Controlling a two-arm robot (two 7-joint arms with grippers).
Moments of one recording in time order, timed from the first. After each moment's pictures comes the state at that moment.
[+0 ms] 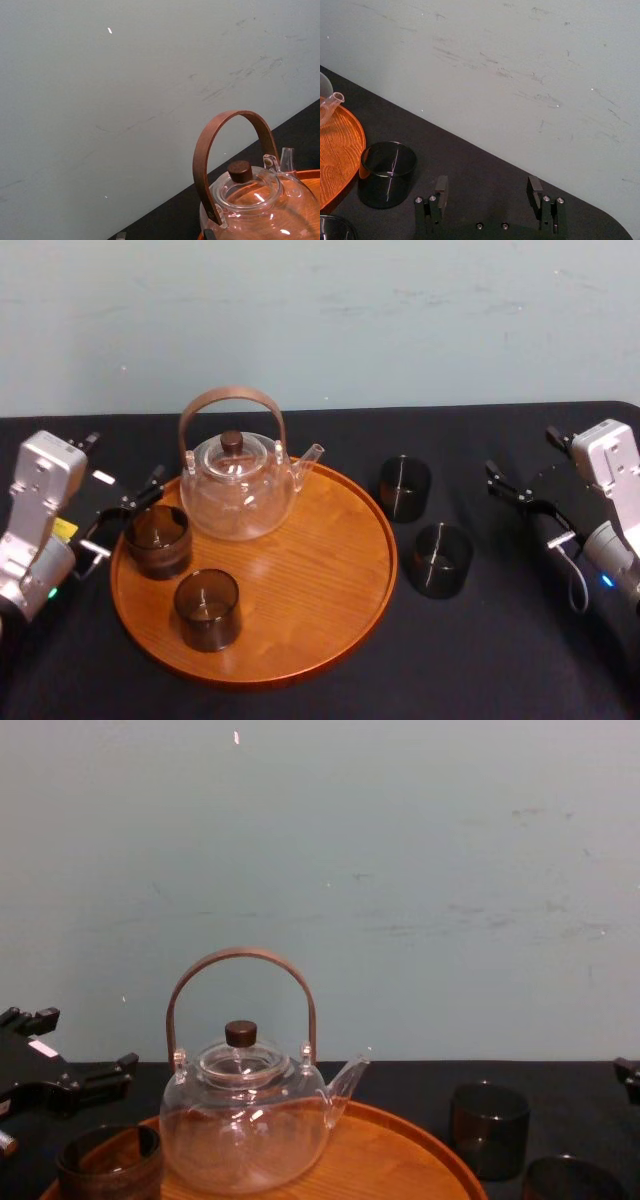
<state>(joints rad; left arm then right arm) -0.20 0.60 0.45 -1.41 -0.25 -0.12 0.03 0.20 0.60 -0.45 -1.41 0.25 -0.12 -0.03</state>
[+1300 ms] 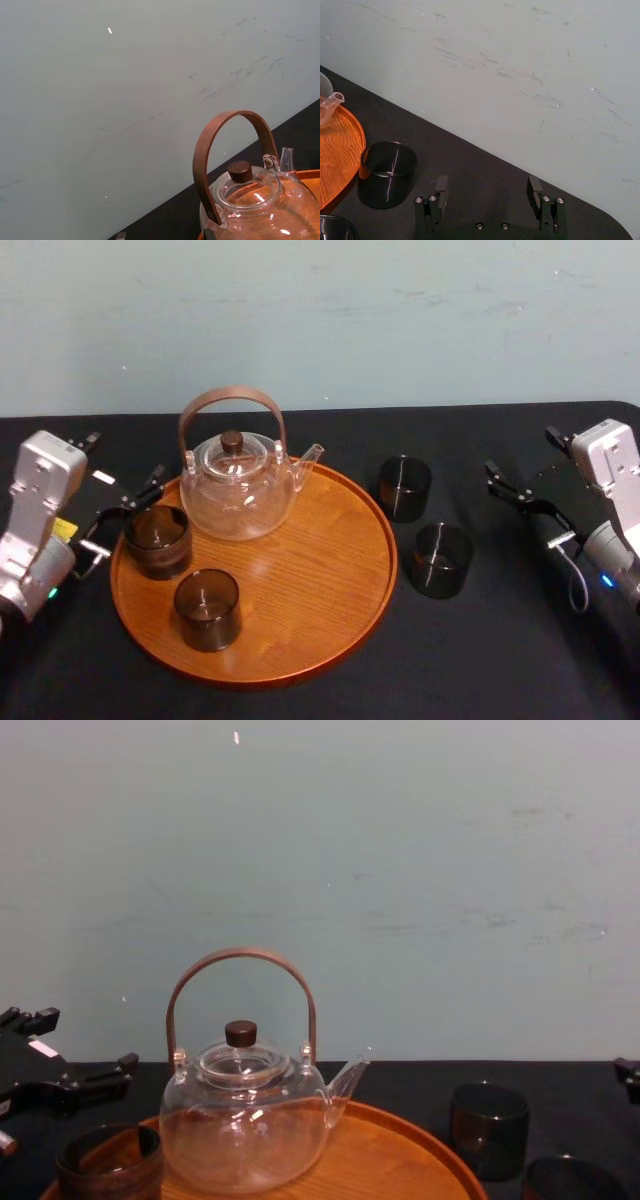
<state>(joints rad) -0.20 0.60 0.45 -1.41 -0.25 -0.12 0.03 0.20 0.60 -0.45 -1.41 0.25 -0.12 -0.03</state>
